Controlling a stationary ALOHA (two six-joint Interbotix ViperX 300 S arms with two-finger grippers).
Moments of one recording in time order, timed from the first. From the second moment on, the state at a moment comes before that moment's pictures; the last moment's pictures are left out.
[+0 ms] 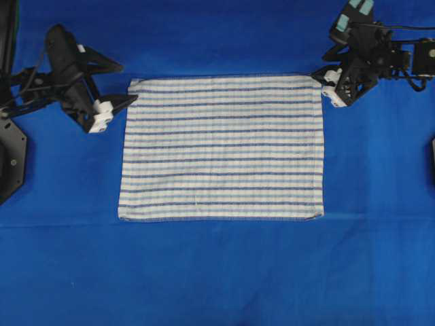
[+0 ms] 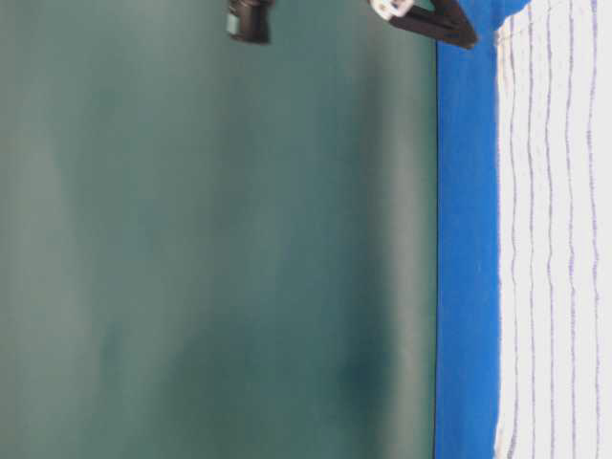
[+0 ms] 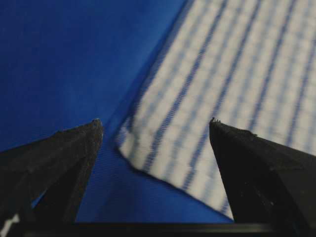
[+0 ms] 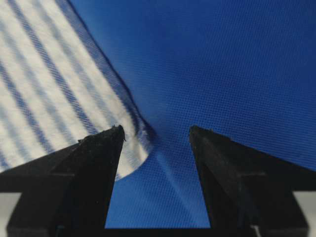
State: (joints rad) left arm 0.46 -0.16 1.24 -0.03 -0.55 -0.01; right arm -0.58 -0.06 0.96 -0.62 -0.07 0.65
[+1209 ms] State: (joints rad) left arm 0.50 0.03 1.15 -0.03 -0.49 -0.01; right arm -0.58 0.02 0.95 -0.64 -0.10 0.65
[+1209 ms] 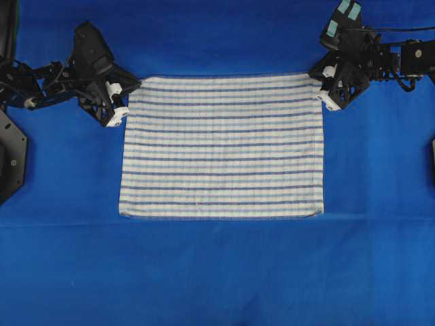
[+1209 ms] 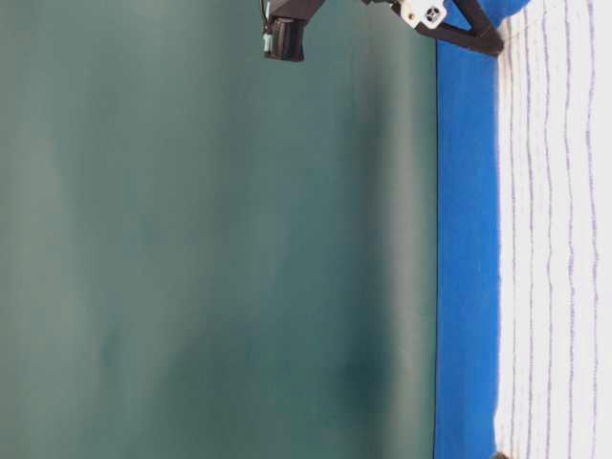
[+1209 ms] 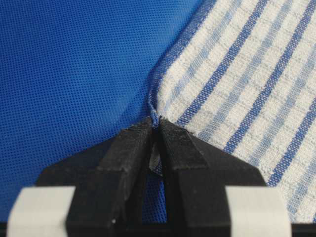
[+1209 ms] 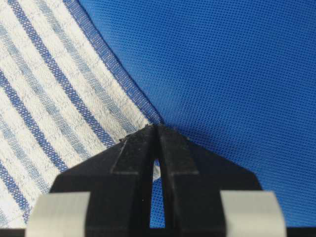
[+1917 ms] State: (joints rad) left arm 0.58 -0.39 0.99 -0.03 -0.19 0.16; right arm -0.67 -0.29 0.85 -0.66 0.14 0.64
